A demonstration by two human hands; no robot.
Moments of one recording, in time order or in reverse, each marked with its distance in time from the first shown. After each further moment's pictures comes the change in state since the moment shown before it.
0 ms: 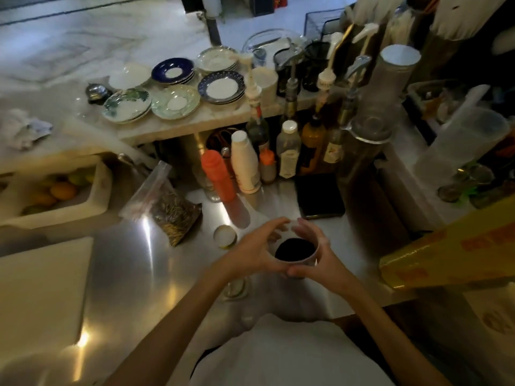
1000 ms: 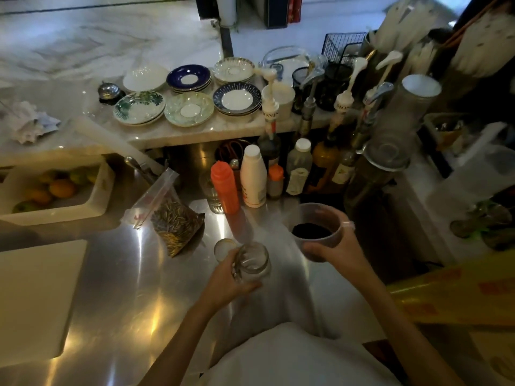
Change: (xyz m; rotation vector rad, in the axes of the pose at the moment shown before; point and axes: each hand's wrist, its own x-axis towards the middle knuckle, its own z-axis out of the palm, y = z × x) left_hand -0.017 -0.109 0.005 -0.056 0.400 -0.122; right_hand 0.047 -0.046 -0.033 -0.184 0.236 -0.161
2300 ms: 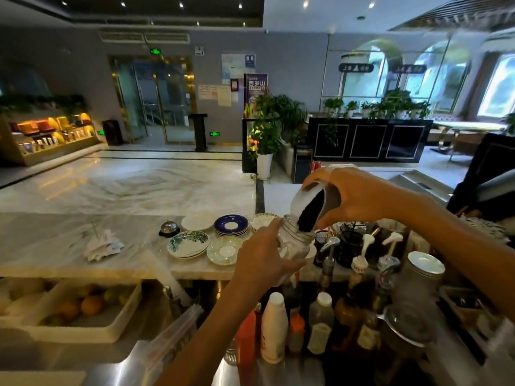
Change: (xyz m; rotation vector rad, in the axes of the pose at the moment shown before) left_hand 0.095 0.306 -0.165 0.346 0.573 0.377; right_hand 0.168 -0.365 -0.111 -0.982 -0.190 -0.875
